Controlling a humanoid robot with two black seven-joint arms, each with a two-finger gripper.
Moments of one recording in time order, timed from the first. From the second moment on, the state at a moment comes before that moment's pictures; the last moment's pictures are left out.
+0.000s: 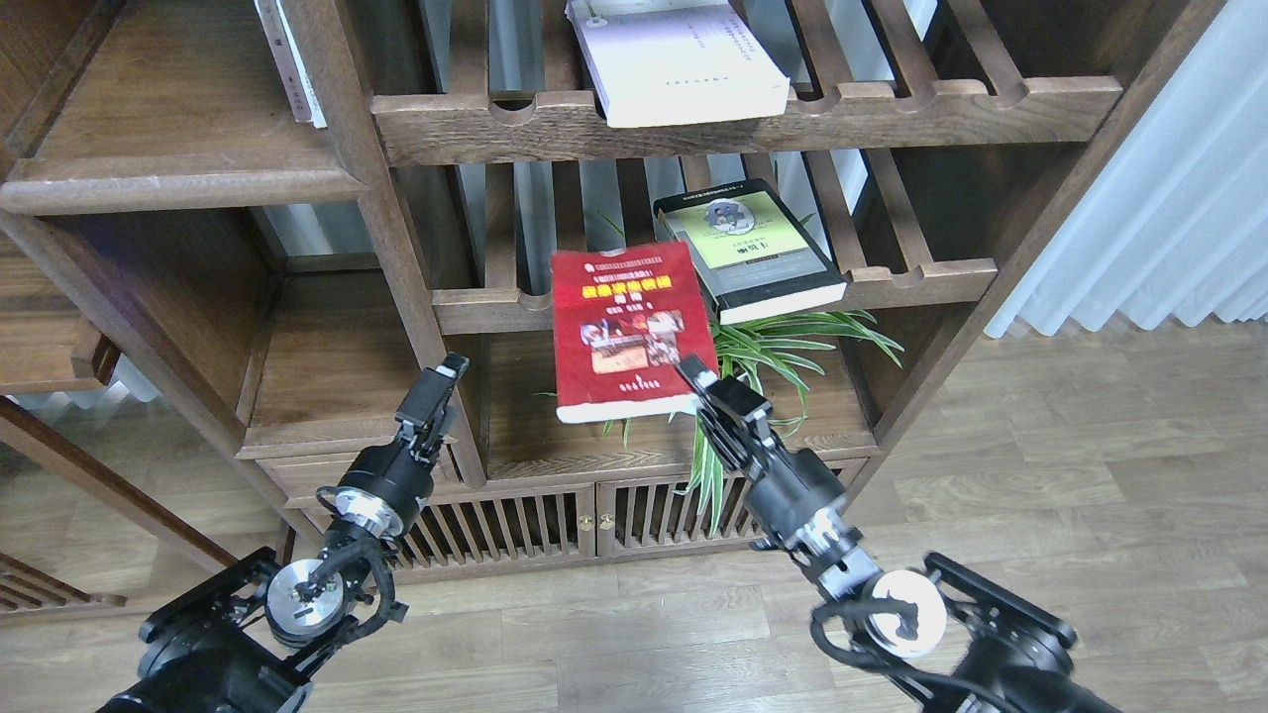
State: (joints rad) left arm -0.39 0.05 -0.71 -0.83 -0.50 -0.49 -0.02; right arm 0.15 -0.22 0.66 1.13 0.38 0.58 0.11
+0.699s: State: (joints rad) left arm -0.38 0.18 -0.51 -0.95 -0.57 -0.49 0.00; right arm 0.12 -0.21 0.64 1.14 0.38 0.58 0.06
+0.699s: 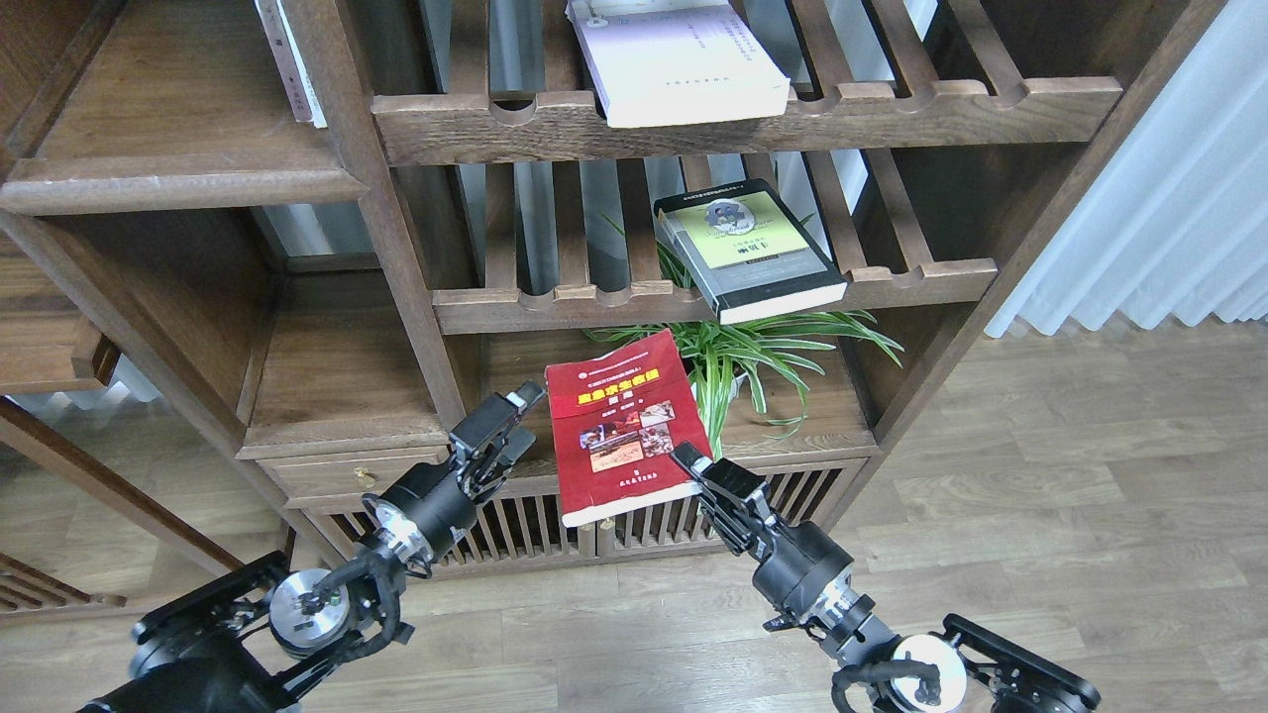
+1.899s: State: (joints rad) left arm -0.37 0.23 -0.43 -1.02 -0.64 -0.49 0.06; right arm 0.12 -0.11 0.53 1.17 0.35 0.58 0.06
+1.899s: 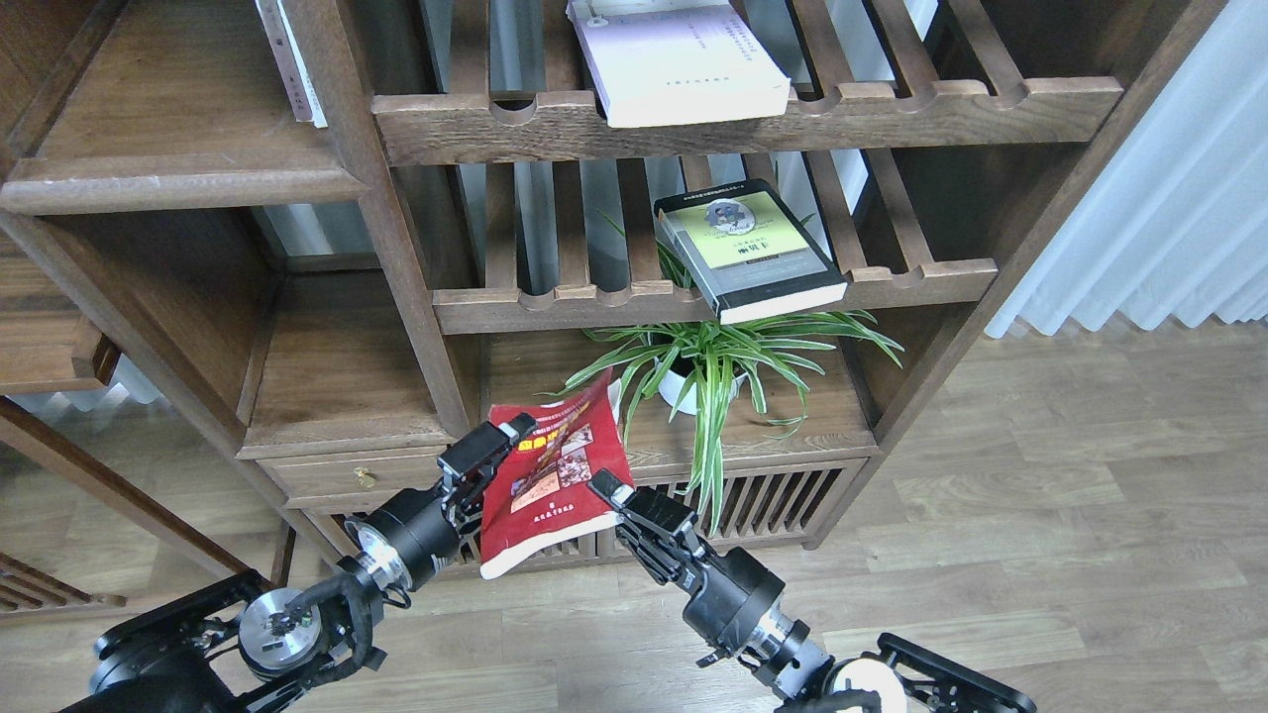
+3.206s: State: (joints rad) left arm -0.37 0.38 -0.43 -1.10 -0.63 -0.49 0.06; right arm 0.12 -0.11 0.57 1.10 0.35 0.58 0.07
